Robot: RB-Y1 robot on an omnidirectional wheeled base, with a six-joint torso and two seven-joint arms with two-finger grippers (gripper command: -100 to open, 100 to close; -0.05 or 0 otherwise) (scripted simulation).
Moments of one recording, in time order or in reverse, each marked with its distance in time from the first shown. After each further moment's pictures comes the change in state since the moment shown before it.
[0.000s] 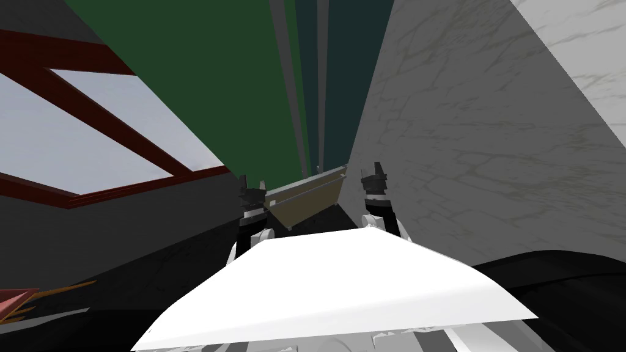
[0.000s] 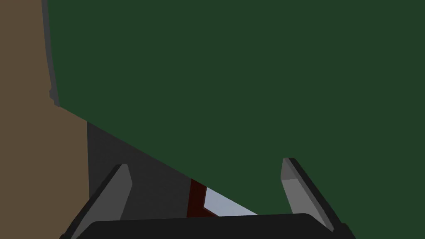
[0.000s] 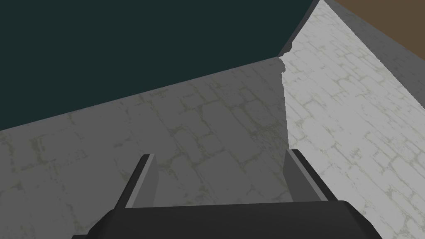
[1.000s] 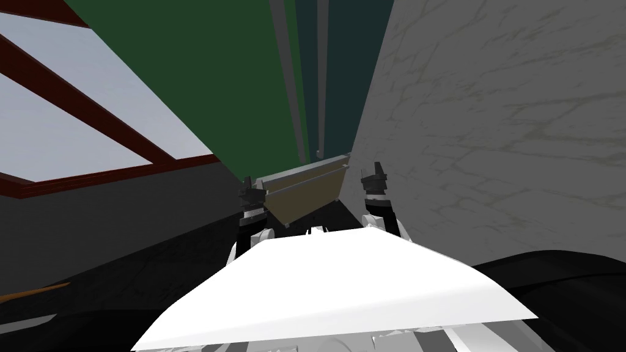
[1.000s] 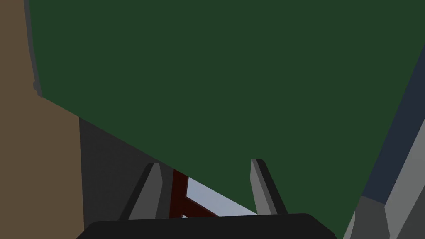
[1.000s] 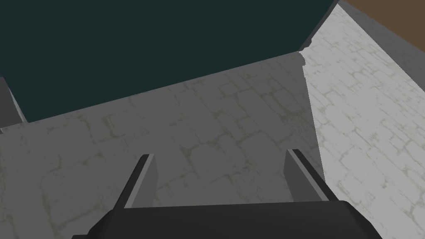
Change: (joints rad) left arm 0.000 0.000 0.000 0.000 0.000 0.000 0.000; right arm 0.000 0.000 0.000 0.000 0.000 0.000 0.000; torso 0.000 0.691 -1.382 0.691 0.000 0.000
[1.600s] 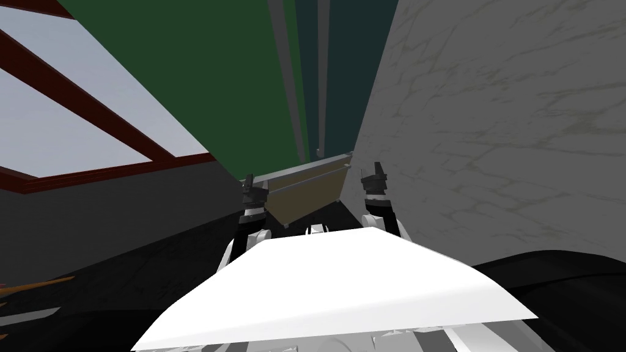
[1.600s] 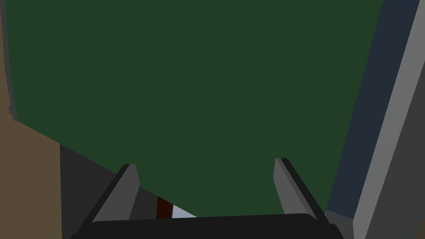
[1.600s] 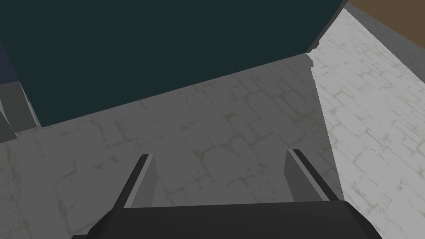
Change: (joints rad) left arm -0.011 0.119 -0.013 -0.020 0.026 0.083 0.030; right arm 0.000 0.000 0.000 0.001 0.000 0.000 0.000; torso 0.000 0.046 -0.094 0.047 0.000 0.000
